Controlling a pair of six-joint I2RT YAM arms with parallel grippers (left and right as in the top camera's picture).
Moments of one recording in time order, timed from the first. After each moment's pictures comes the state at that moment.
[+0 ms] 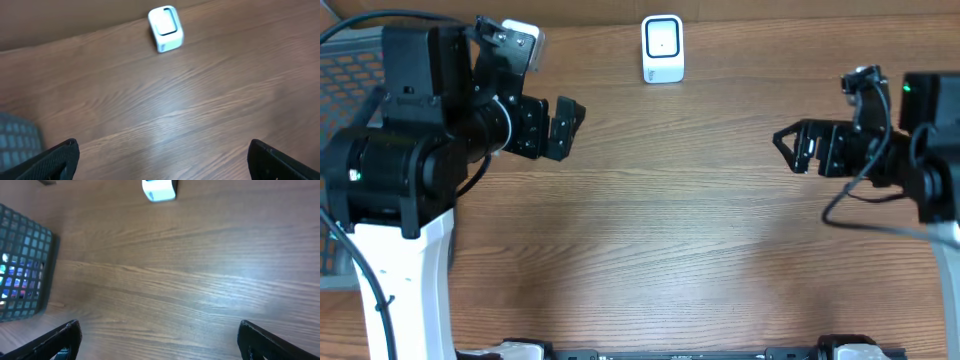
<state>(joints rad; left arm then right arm) -0.12 1.48 2.13 -1.46 0.17 0.08 0.02 1.29 1.52 -1.17 -0.45 0.11</state>
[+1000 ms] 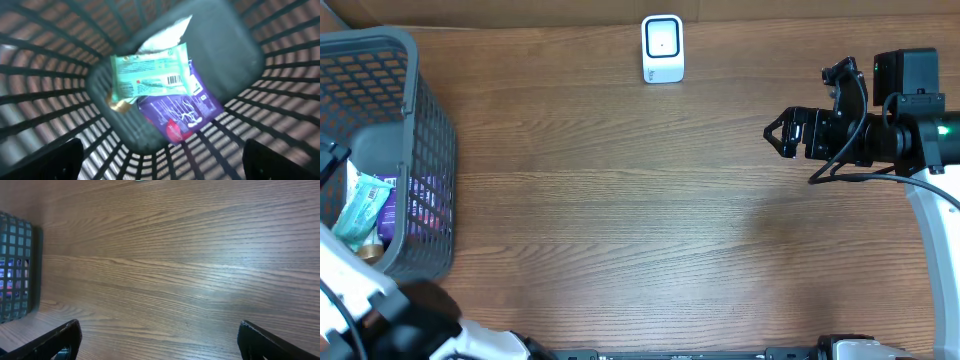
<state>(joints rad) 0.78 1.81 2.14 -1.52 -0.07 -0.30 0.02 1.43 1.52 -1.16 -0.45 0.12</state>
